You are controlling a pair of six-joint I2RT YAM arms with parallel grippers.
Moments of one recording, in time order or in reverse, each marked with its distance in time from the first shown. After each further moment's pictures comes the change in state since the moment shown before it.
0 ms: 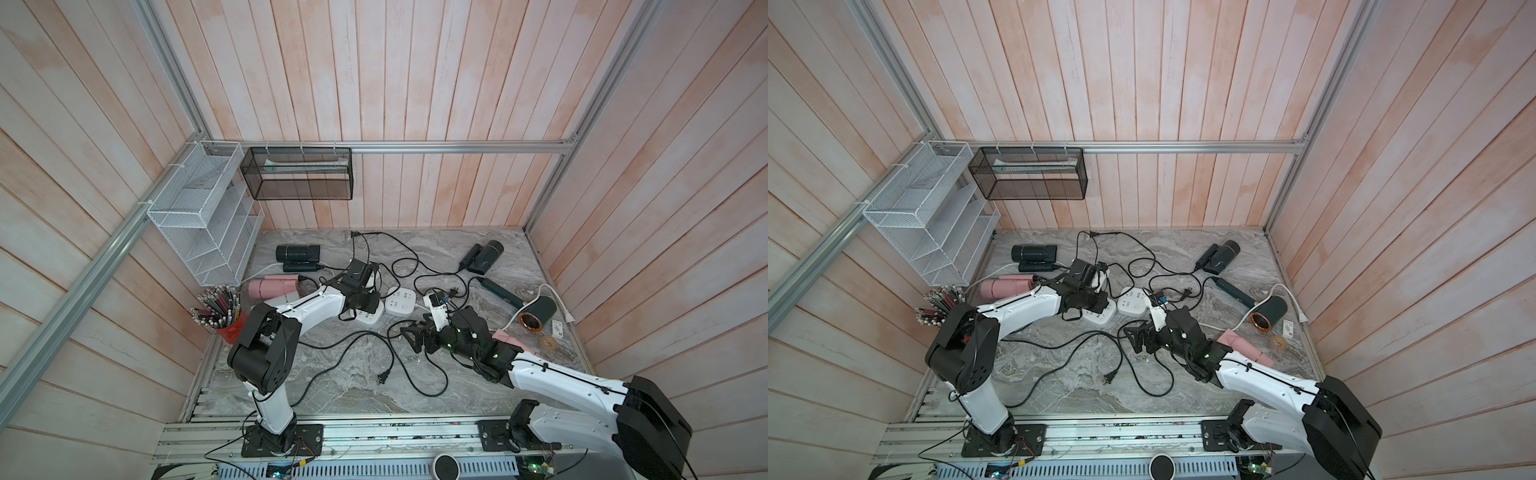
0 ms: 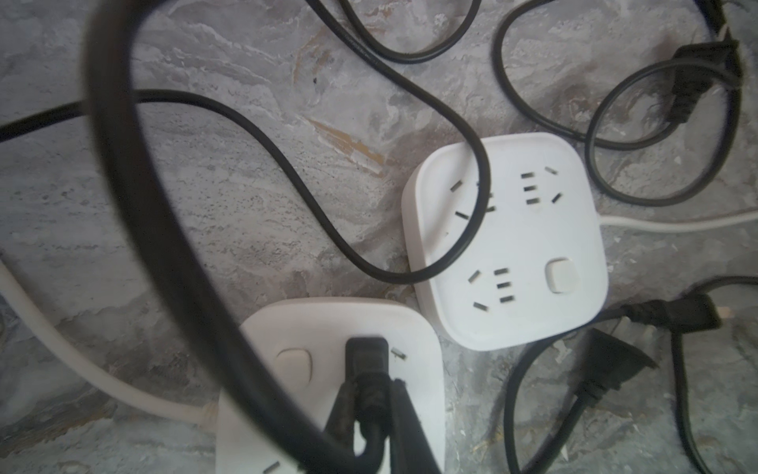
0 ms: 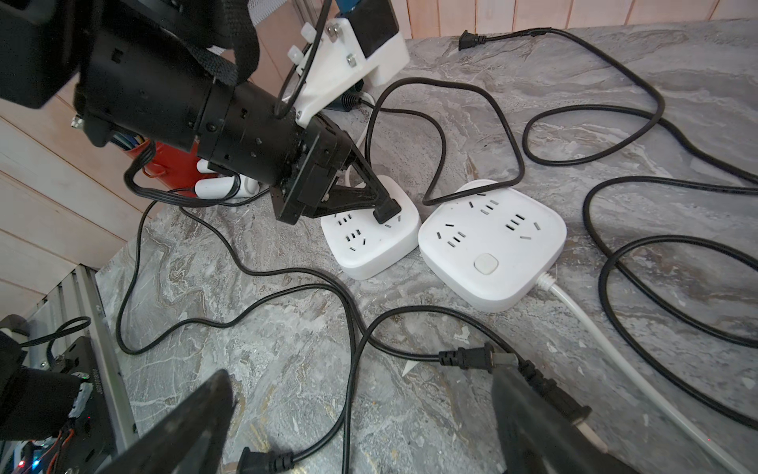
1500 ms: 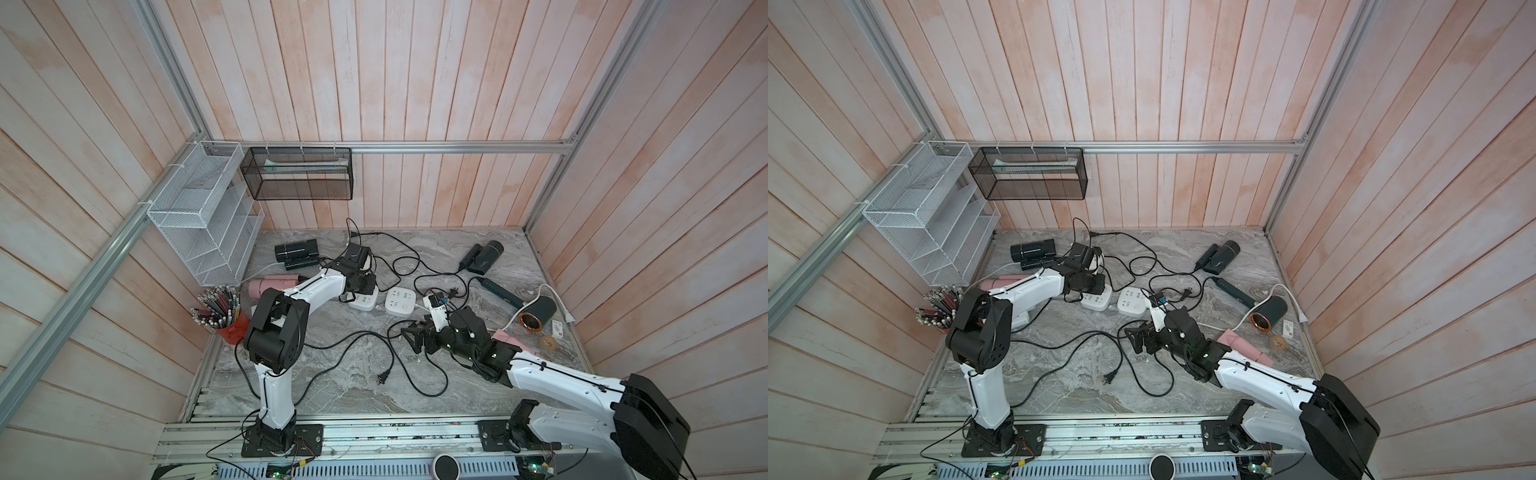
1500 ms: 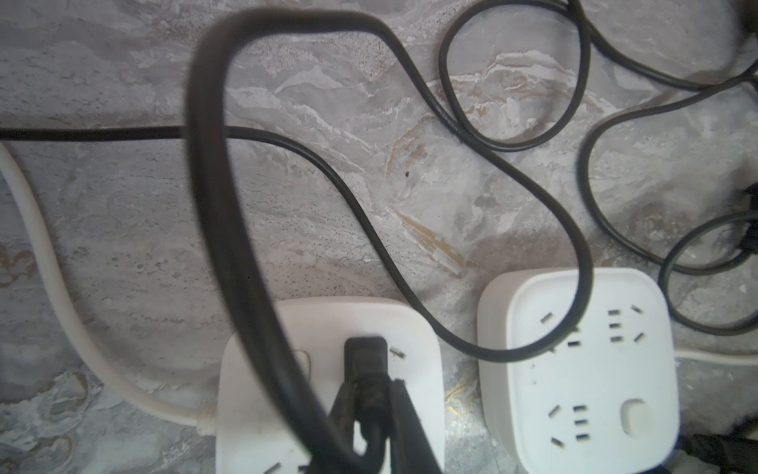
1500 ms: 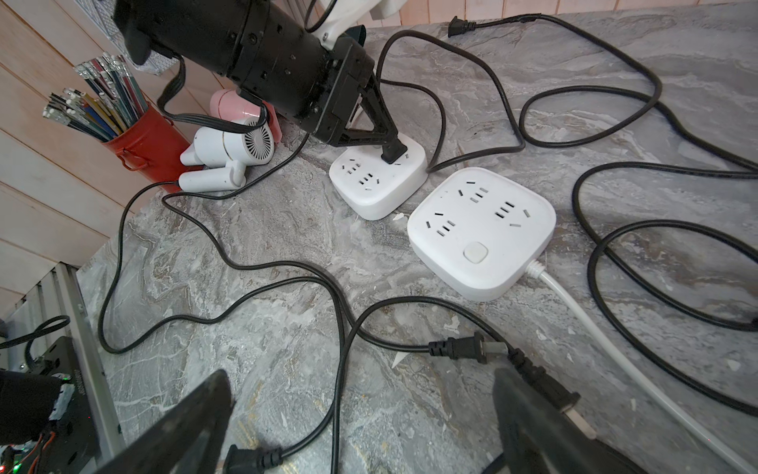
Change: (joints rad) left arm 0.084 0.162 0.227 -0.066 -0.001 -0.047; right arm 0.000 0.014 0.000 -0.016 0.023 0.000
